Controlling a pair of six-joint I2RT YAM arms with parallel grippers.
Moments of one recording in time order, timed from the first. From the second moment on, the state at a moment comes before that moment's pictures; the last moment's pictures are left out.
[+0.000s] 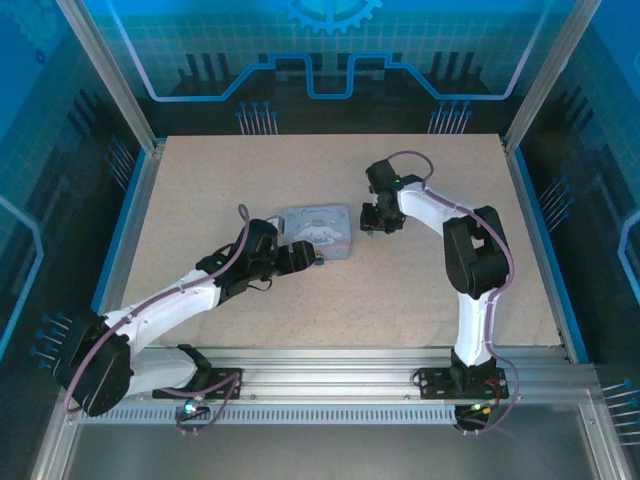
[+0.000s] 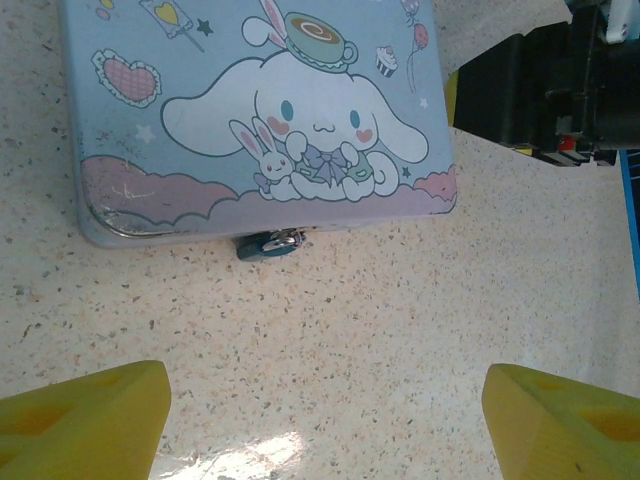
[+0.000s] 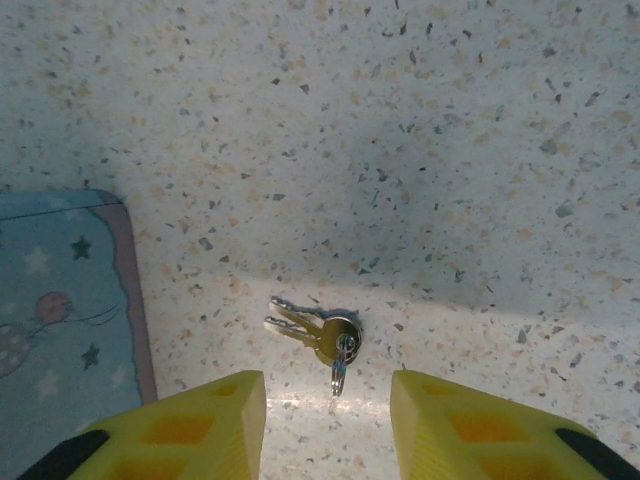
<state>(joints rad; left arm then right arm) -0.59 1.21 0.71 -0.22 0.10 -0.82 0.38 2.02 1.49 -0.74 -0.05 0.41</state>
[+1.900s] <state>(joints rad) -0.62 1.17 0.75 -0.04 0.25 -0.87 0.35 1.30 1.18 -0.61 -0.42 0.44</state>
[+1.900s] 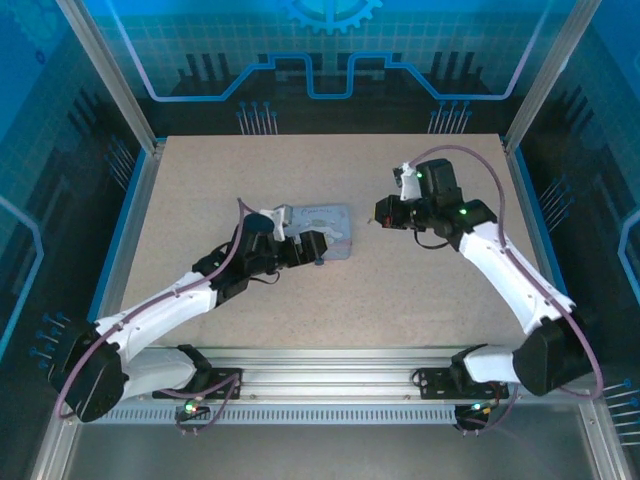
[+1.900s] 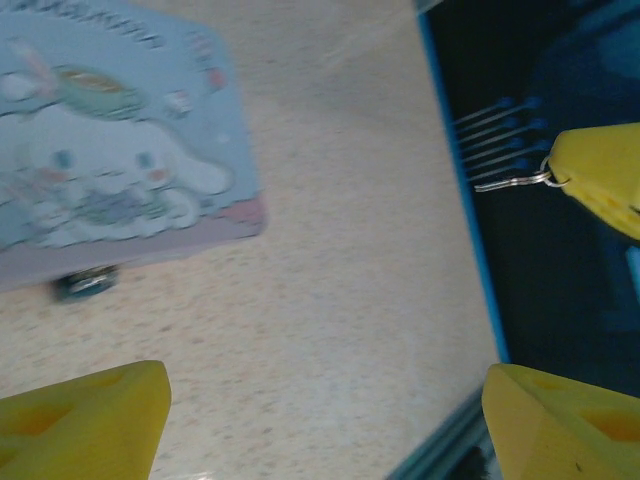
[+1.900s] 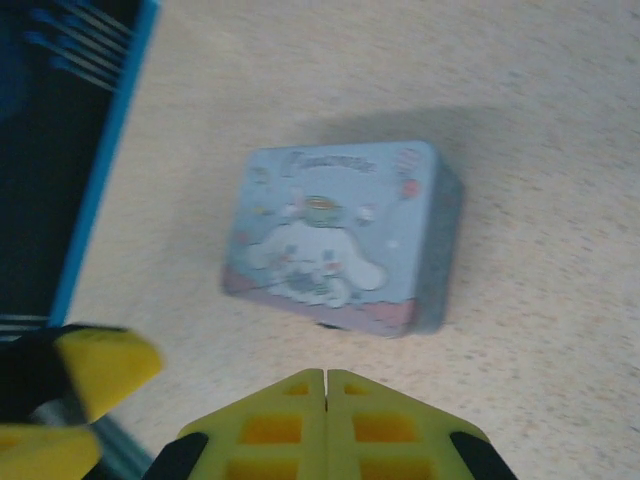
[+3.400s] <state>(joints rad) -0.64 1.36 0.74 0.78 0.77 -1.11 0.39 1.17 1.16 -0.53 -0.90 0.56</state>
